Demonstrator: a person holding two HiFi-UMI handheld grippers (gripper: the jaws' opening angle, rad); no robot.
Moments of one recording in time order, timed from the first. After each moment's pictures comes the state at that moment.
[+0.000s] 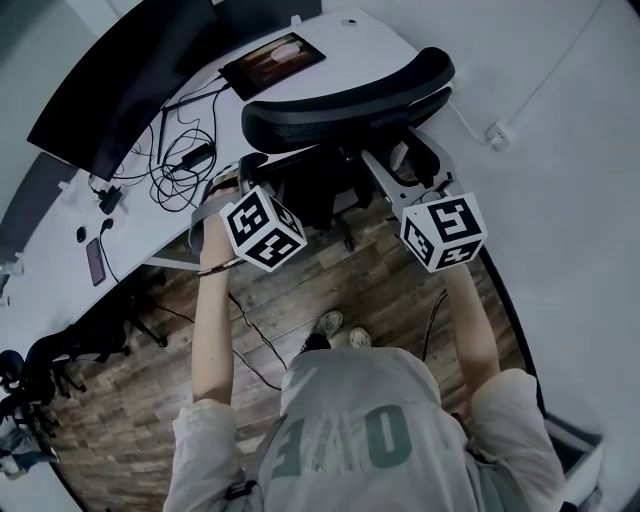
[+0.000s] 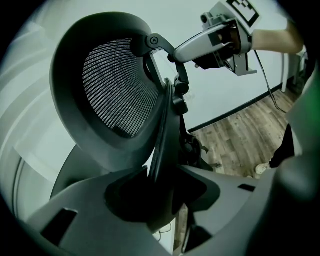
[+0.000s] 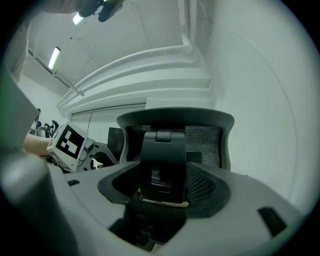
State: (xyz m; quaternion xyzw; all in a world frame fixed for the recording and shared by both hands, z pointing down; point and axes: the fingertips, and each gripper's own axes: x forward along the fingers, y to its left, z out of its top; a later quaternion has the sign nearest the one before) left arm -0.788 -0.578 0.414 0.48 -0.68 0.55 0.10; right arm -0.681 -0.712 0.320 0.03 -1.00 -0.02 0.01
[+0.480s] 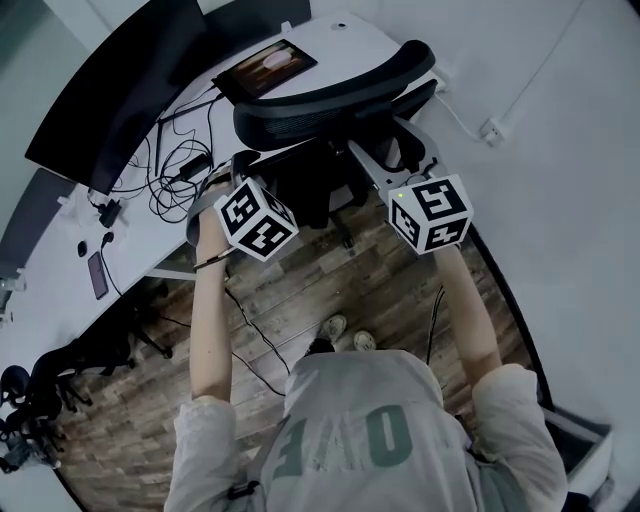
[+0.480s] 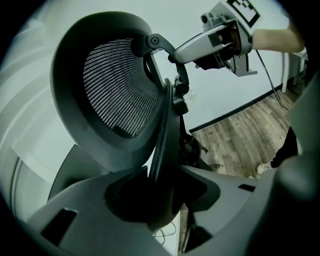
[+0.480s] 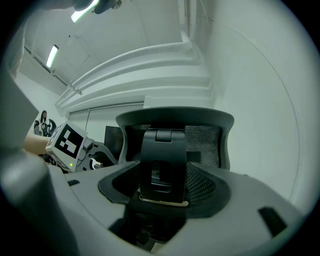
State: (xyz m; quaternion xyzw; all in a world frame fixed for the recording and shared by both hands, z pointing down) left arm -0.812 -0.586 0.415 0.48 -0.68 0.55 0.10; right arm -0.705 -0.720 0.323 0.04 -1.00 -0.02 0.01
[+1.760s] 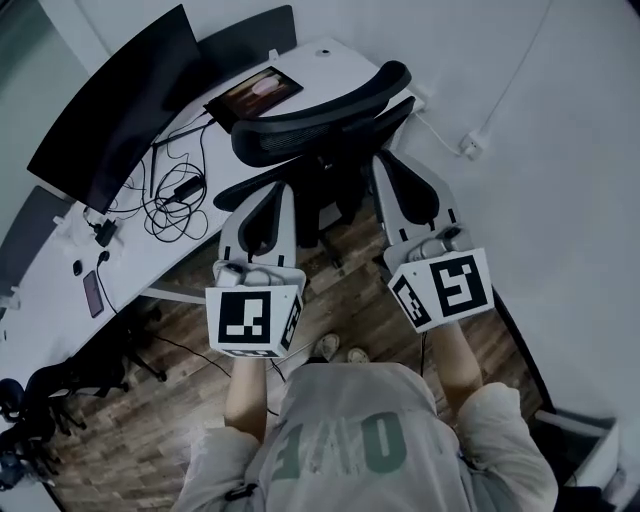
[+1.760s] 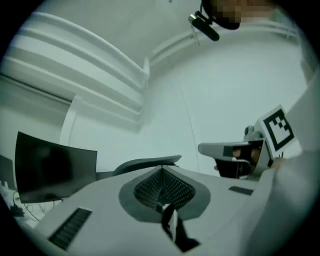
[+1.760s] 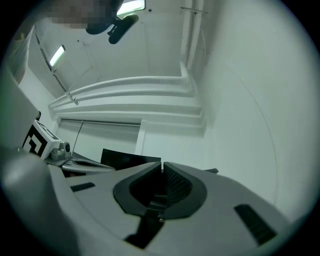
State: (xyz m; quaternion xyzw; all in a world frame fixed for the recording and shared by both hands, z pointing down) left arm -0.683 -0.562 0.245 0.54 -0.84 0.01 -0.05; right arm -0.611 -0.661 0.207 0.10 -0.99 -0.05 -0.11
